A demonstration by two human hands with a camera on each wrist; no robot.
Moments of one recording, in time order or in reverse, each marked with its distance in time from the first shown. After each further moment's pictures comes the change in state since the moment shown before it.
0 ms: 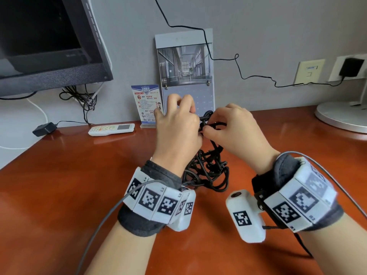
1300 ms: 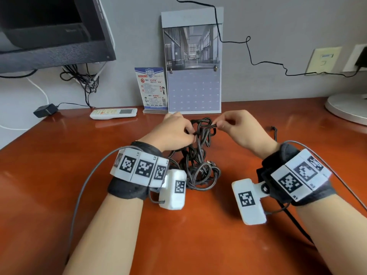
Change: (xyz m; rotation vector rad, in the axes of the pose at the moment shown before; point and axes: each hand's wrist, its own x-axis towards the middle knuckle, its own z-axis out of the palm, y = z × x) left_hand -0.006 -0.040 0.023 -0.276 -0.793 -0.274; right_hand 0.005 0.046 0.028 0.249 -0.255 0.062
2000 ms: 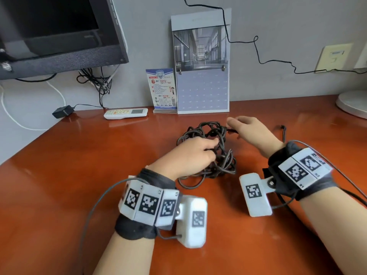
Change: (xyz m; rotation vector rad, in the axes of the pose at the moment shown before) left_hand -0.056 0.023 0.018 -0.276 -0.164 0.051; right_hand -0.007 0.011 0.009 0.139 0.021 0.285
